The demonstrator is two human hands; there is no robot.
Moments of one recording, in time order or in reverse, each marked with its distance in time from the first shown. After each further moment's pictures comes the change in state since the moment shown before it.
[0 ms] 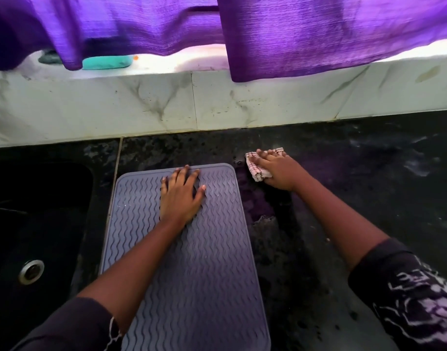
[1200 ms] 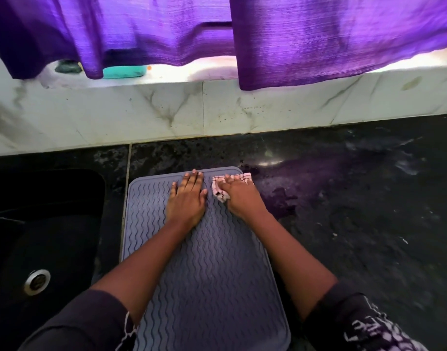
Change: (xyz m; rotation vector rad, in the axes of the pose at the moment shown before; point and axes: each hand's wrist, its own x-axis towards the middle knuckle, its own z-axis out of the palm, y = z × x) left_hand -0.007 -0.018 -0.012 -0.039 -0.097 0.057; right_hand -0.014 -0.159 -0.009 0.202 0.118 0.136
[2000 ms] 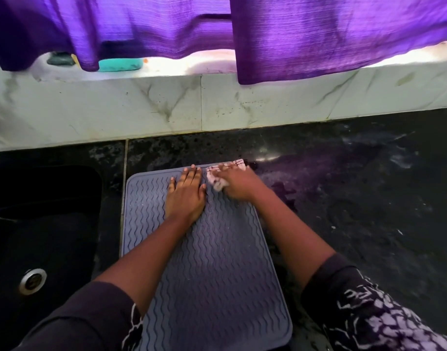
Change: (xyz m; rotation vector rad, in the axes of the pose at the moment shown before) left_hand 0.001 -0.002 0.002 -0.028 0.036 0.014; right_hand 0.017 0.006 -0.021 0.021 -0.155 -0.027
